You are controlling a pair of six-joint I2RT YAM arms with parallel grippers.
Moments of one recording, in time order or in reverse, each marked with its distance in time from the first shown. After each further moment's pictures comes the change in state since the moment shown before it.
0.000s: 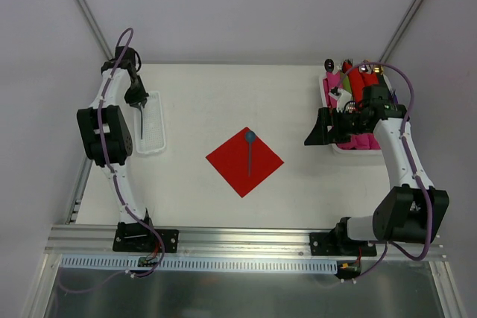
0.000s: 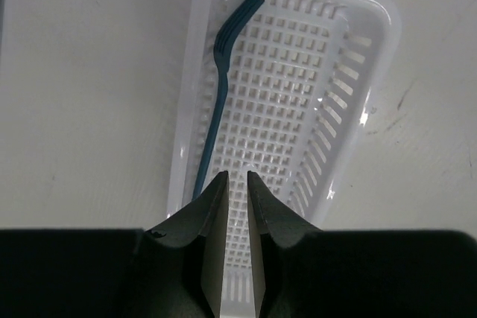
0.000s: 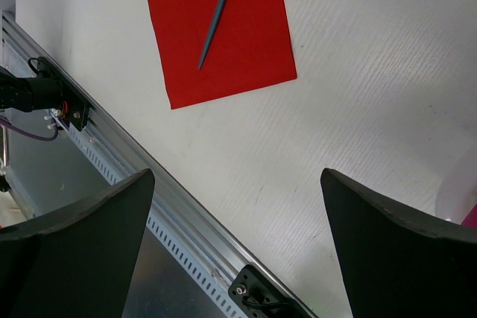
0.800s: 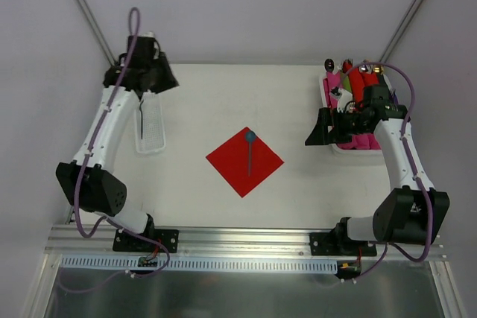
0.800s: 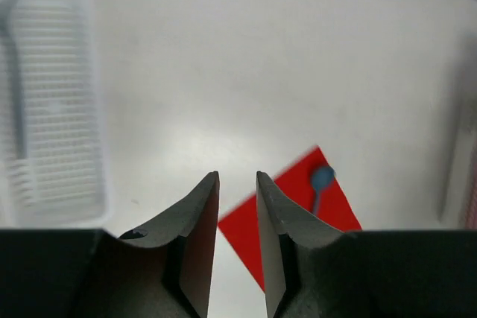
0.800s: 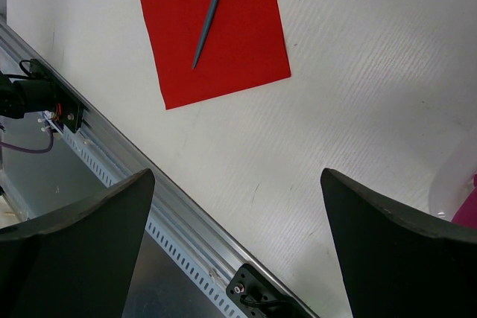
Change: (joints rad) left arm -0.435 -0.494 -0.144 0.072 0.105 -0.242; right arm 0.000 -0.005 0.000 0.000 0.022 0.004
